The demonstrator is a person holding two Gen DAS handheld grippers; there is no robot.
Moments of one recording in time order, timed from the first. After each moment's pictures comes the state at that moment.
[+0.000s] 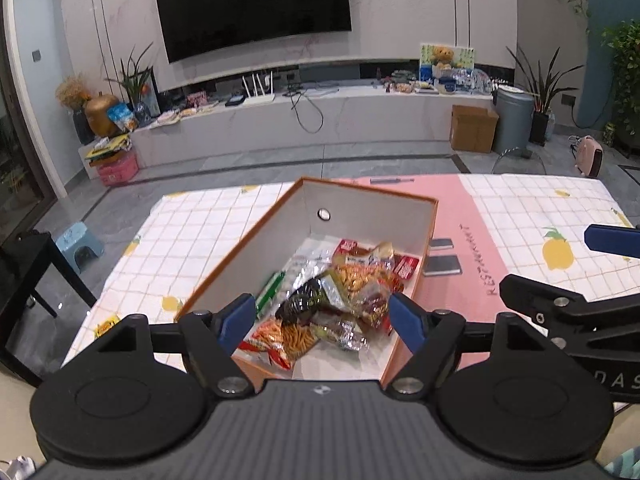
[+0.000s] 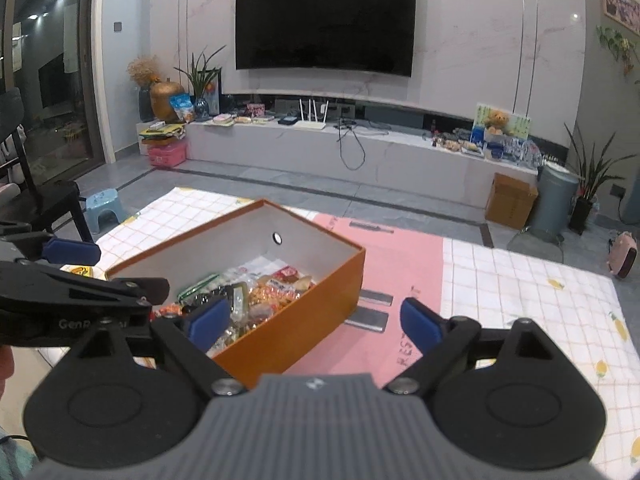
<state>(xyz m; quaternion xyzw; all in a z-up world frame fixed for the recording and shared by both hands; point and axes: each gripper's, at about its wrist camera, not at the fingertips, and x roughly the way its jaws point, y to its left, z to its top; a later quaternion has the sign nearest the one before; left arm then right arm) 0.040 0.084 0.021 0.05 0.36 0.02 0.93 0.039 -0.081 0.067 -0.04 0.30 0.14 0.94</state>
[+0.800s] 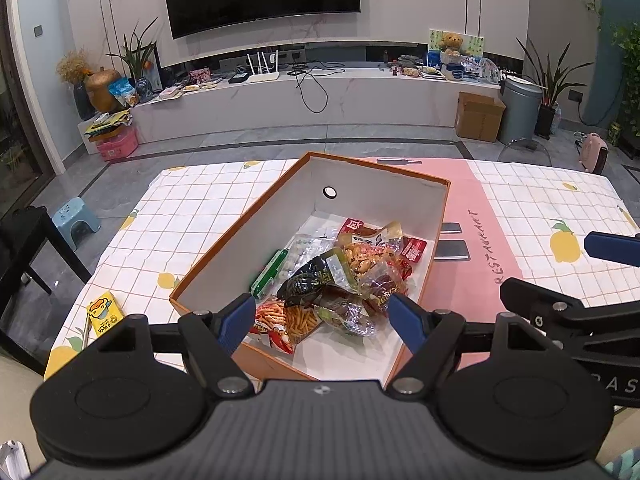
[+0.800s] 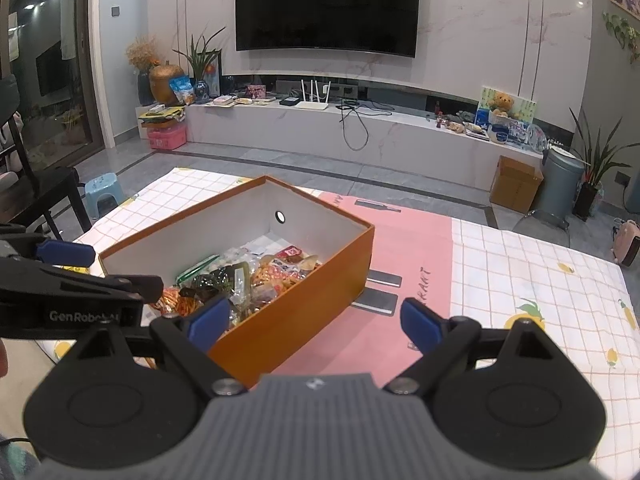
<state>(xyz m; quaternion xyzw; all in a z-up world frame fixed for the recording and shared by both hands) 0.040 0.095 0.012 0.03 0.38 0.02 0.93 0.051 -0.071 0.050 -0.05 0.32 0.15 0.93</state>
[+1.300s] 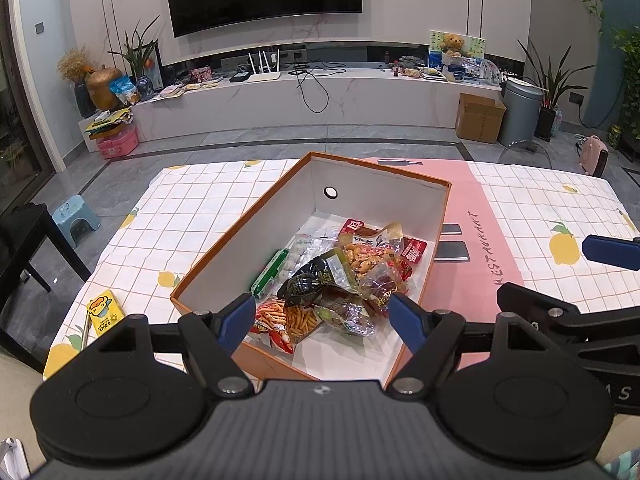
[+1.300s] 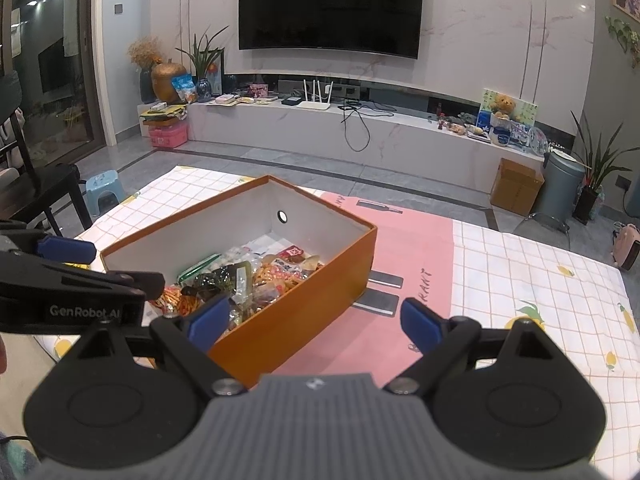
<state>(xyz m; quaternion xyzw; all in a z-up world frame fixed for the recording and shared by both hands) 0.040 0.097 0.014 0.03 0.38 0.02 0.92 0.052 -0.069 0.049 -0.05 0.33 0.15 0.93</state>
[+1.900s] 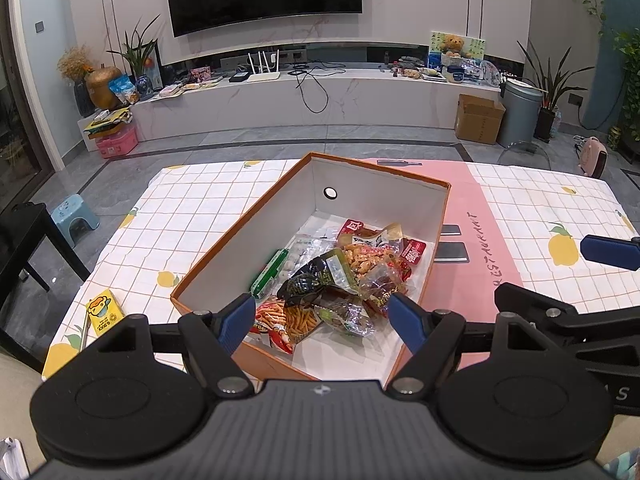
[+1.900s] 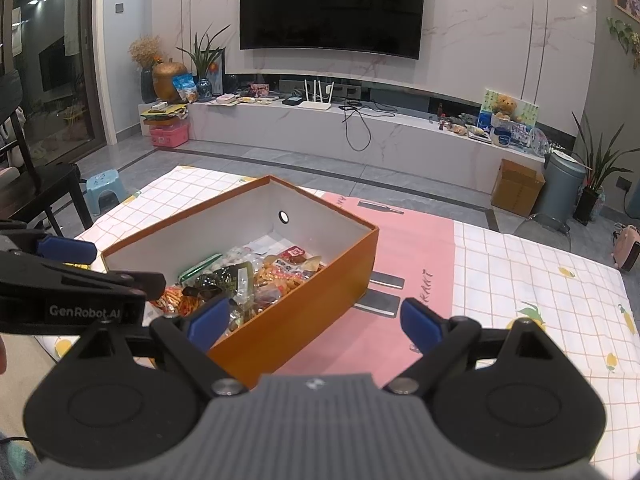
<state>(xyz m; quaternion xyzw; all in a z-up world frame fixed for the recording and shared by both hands) 0.041 0.098 0.013 0.02 0.38 0.02 0.92 0.052 -0.067 0.049 -0.05 0.32 0.15 0.93</state>
